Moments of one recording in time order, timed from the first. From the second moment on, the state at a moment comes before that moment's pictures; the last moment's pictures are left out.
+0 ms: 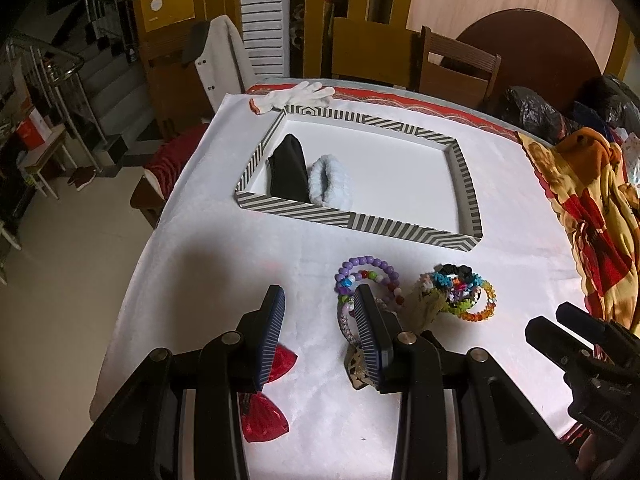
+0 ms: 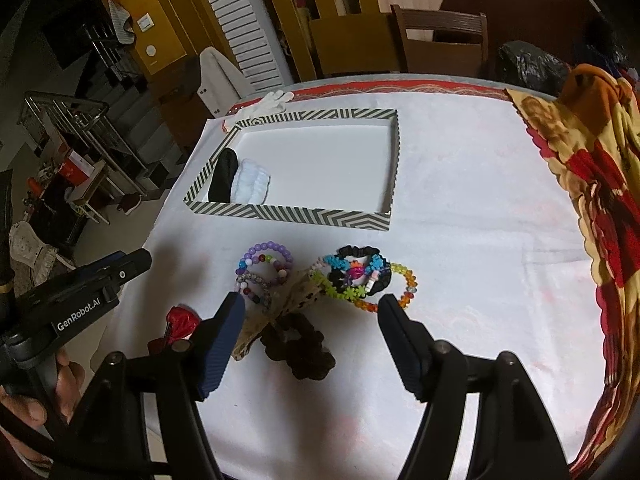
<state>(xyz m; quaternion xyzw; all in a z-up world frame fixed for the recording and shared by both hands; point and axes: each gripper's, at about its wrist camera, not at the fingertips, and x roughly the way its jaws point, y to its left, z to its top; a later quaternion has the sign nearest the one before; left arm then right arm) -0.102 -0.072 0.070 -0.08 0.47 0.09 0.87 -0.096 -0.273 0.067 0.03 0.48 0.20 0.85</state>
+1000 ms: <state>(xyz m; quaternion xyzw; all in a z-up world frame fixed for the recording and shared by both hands) -0.103 -0.073 0.066 -0.09 0.48 0.08 0.87 -0.095 -0.274 0.069 0.02 0.48 0.18 0.86</state>
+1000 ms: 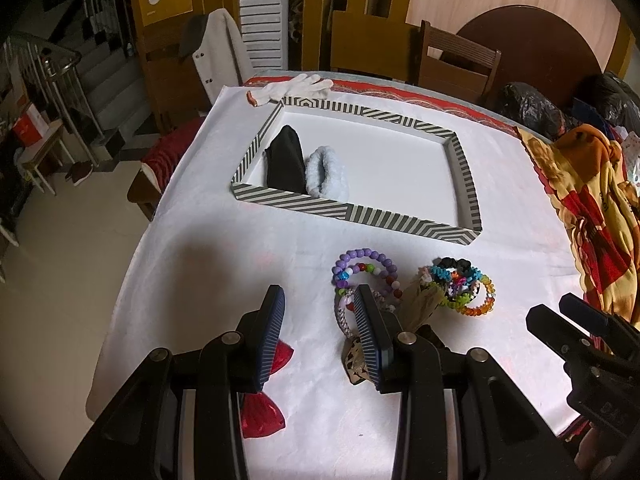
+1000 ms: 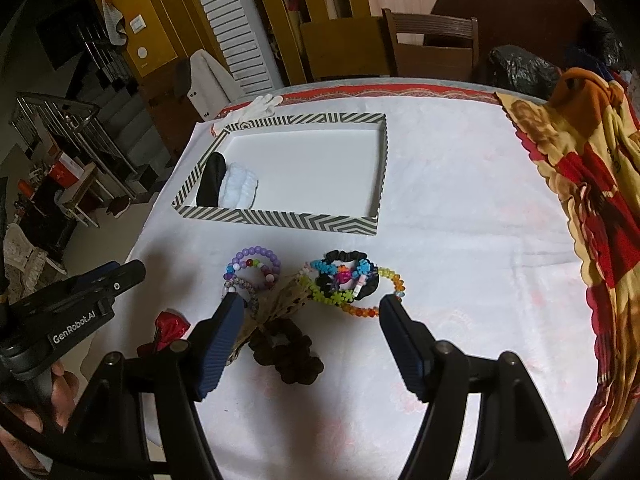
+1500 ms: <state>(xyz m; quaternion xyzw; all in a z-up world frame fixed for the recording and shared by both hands) -0.106 -0.059 0.060 -0.10 0.49 0.09 0.86 -0.097 -0.264 0.067 0.01 0.48 0.18 0.86</state>
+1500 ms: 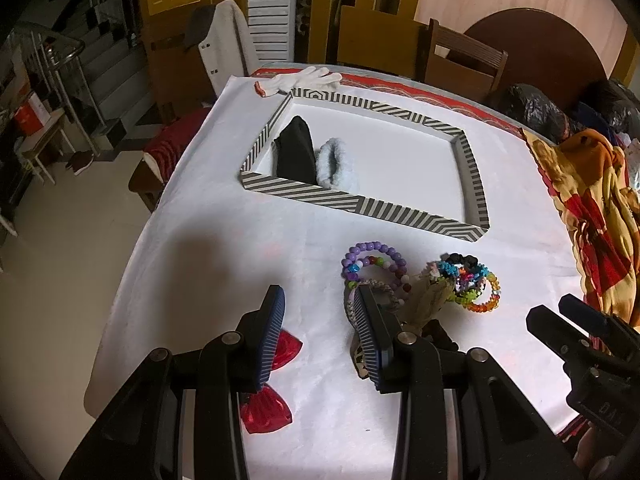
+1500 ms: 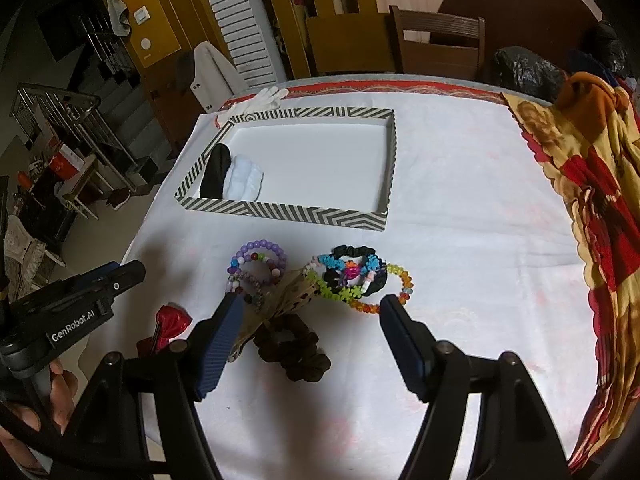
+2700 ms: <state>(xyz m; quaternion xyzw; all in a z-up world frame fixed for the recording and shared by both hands) -0.146 0.002 -0.027 -0.18 0.57 0.05 0.80 -0.086 -0.286 0.010 0.05 0.54 0.23 0.81</state>
